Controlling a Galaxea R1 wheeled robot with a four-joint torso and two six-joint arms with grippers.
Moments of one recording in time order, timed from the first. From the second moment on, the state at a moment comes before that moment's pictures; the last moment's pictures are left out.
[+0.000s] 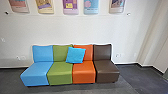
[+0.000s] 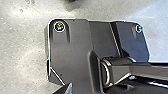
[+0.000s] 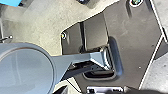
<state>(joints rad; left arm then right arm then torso) 1.50 2.71 -2.32 -0.12 -0.09 0.13 -1.62 2.49 -1.84 0.01 0.16 0.12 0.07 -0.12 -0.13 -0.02</state>
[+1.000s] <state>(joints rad) 1.32 2.58 -2.18 -0.31 0.04 0.13 -1.41 2.13 -1.55 0.14 0.14 0.13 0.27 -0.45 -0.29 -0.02</state>
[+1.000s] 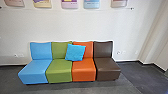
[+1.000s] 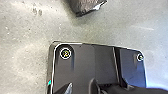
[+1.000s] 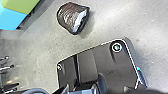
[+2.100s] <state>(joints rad) 1.14 2.56 -2.18 -0.39 0.18 0.13 -1.25 2.01 -1.44 0.19 0.05 0.16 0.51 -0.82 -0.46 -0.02</state>
